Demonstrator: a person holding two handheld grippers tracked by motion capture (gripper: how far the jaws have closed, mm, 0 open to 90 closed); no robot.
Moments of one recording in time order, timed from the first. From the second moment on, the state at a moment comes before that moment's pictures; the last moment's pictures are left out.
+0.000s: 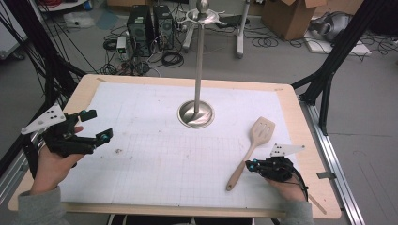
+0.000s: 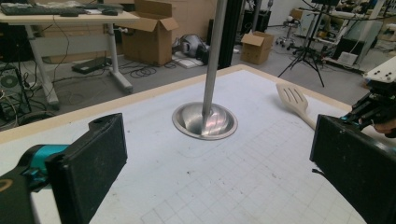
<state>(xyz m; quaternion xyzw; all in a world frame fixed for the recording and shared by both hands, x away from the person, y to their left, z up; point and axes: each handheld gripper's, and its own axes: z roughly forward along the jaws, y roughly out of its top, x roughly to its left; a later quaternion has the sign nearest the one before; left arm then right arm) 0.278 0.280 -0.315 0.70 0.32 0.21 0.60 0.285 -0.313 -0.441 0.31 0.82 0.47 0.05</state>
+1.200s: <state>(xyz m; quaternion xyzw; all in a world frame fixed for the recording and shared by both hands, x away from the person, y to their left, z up) 0.282 0.279 -0.320 0.71 0.33 0.21 0.59 0.292 -0.291 -0.450 0.33 0.83 0.46 0.04</state>
